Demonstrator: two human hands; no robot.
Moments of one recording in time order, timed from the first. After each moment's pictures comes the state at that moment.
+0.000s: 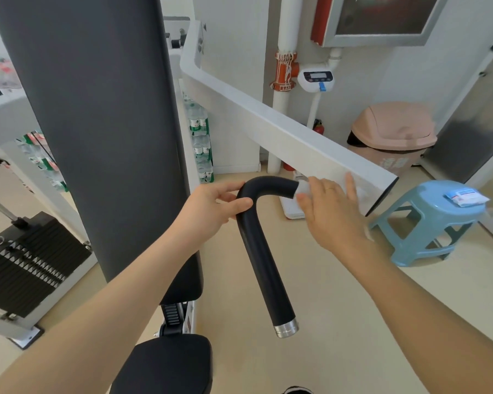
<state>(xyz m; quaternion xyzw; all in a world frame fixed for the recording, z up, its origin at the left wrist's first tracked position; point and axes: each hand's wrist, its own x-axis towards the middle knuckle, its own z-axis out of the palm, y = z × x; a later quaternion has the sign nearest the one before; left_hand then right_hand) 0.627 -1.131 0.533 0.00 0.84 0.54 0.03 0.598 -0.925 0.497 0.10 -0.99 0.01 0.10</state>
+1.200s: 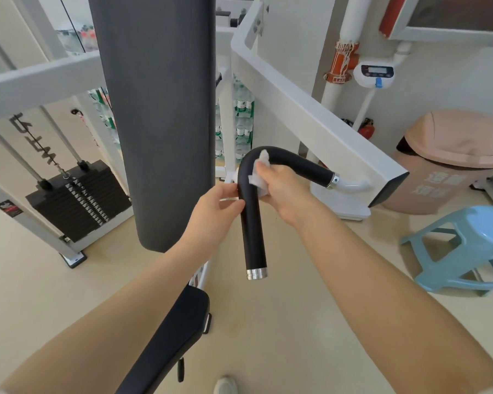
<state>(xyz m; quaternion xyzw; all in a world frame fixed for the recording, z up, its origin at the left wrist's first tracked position) 0.708 -1.085 0.499 -0.16 0.79 0.59 -0.08 0.624 -0.984 0.527 0.05 -0.73 0.65 -0.21</state>
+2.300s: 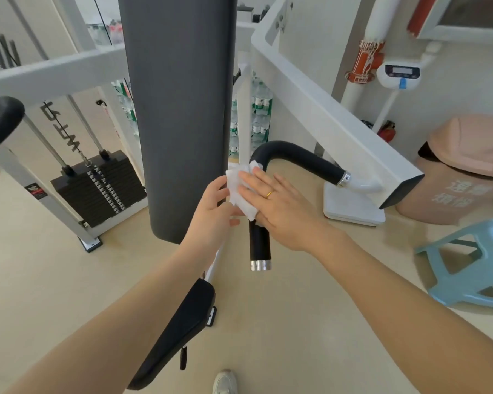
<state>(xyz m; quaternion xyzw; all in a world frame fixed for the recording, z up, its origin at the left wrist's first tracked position) 0.727 -1.076 0.500 -0.21 0.70 0.68 -0.09 0.641 -0.949 0.495 0.51 -0.86 0.03 0.04</state>
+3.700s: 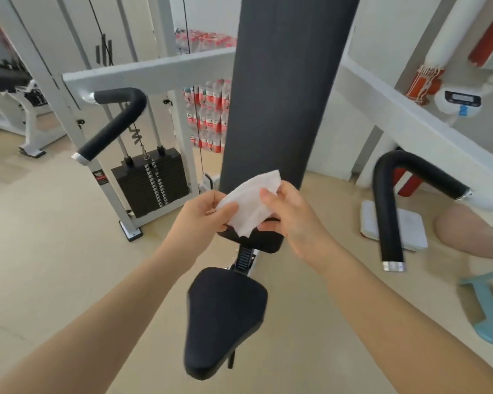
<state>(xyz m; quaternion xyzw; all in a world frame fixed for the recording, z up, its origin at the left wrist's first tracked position) 0.864 -1.260 0.501 -0.21 0.76 0.59 -0.15 0.769 -1.129 0.504 0.20 -0.68 0.65 -0.28</state>
